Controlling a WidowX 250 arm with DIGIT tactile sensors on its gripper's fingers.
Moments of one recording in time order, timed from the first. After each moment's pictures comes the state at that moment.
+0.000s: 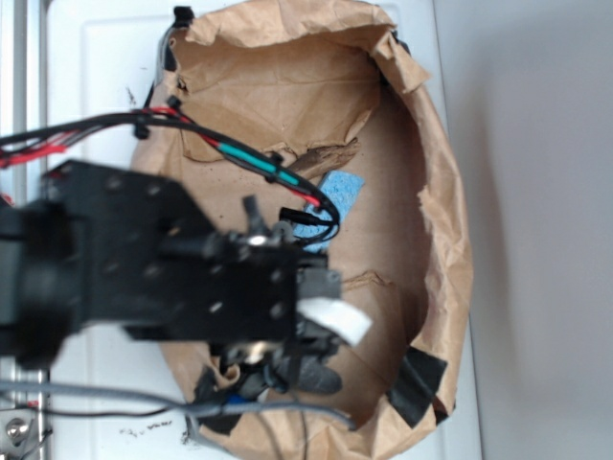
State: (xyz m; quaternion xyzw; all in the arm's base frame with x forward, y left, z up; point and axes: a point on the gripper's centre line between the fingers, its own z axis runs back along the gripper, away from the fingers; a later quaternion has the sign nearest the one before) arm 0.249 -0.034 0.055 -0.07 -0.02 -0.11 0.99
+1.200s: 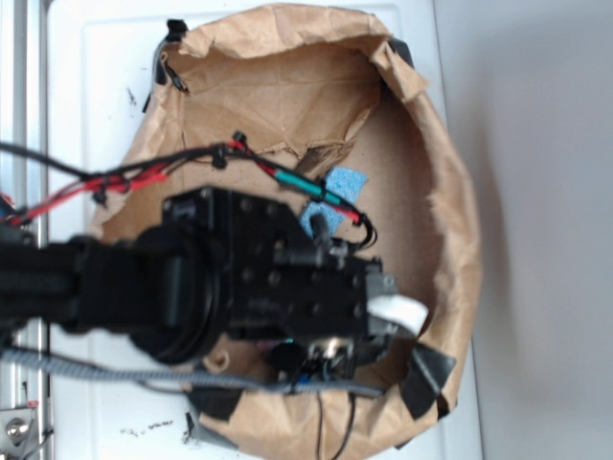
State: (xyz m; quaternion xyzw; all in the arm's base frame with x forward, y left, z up) arm 0.279 -0.027 0.027 -0.06 -0.03 -0.04 1.00
